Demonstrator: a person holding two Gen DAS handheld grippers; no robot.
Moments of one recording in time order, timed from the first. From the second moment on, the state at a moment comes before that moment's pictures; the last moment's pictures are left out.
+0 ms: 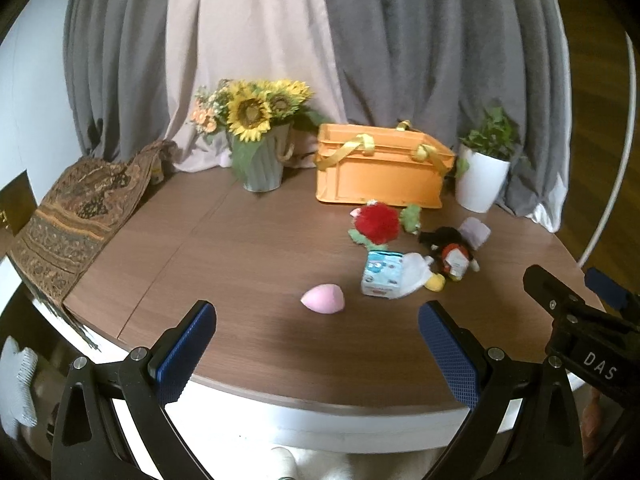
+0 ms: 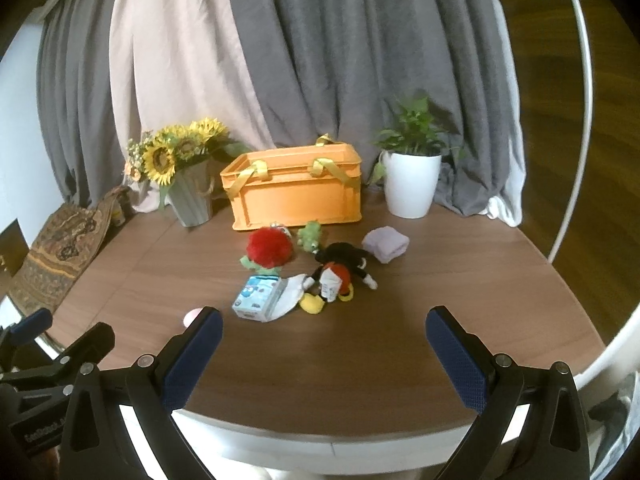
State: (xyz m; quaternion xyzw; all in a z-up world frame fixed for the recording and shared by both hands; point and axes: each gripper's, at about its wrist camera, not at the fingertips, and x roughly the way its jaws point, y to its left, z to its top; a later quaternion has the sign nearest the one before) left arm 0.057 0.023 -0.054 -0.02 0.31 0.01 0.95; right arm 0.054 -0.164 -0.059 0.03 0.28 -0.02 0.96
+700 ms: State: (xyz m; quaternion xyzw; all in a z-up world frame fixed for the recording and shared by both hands) left arm 0.143 0.035 -0.125 -0.03 0.33 0.03 0.94; right arm 0.166 -0.119 -0.116 0.03 0.32 0.07 0.95
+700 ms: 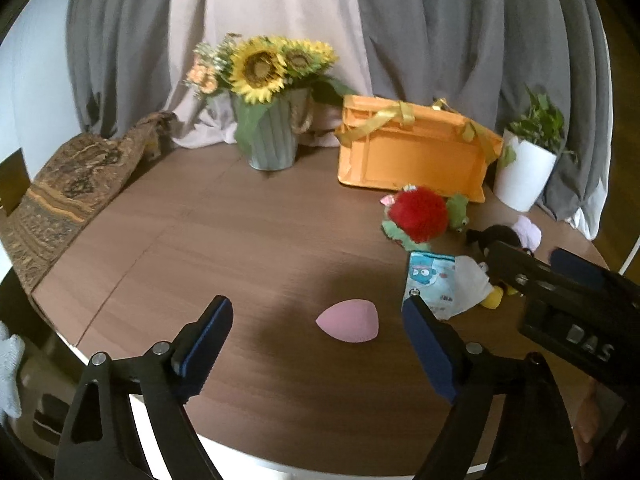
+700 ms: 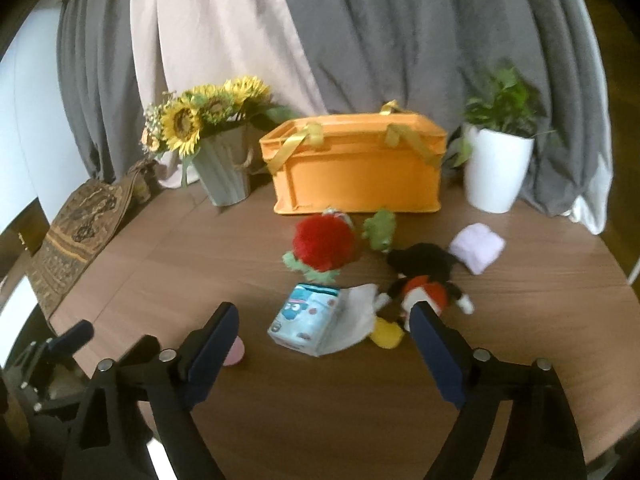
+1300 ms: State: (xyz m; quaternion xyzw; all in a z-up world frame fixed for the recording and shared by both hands) left arm 0.183 0.028 -0.176 -0.02 0.37 -0.02 0.93; right arm 0.233 -0.082 -0.180 -0.01 0.40 0.07 0.91
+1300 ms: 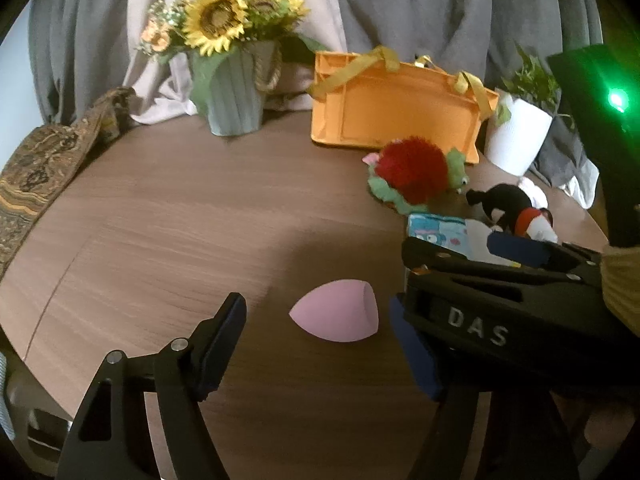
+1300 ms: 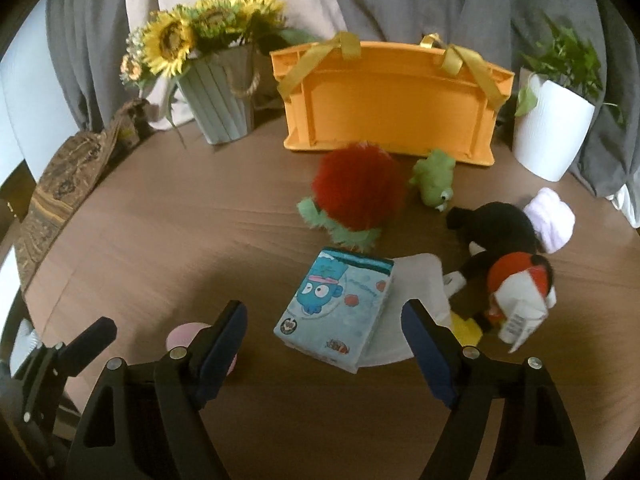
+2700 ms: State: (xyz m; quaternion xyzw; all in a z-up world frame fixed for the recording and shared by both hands) left arm 0.212 0.069 -0.129 -0.04 0.36 -0.07 0.93; right arm 0.235 -0.088 -0.167 0.04 0.40 0.05 0.91
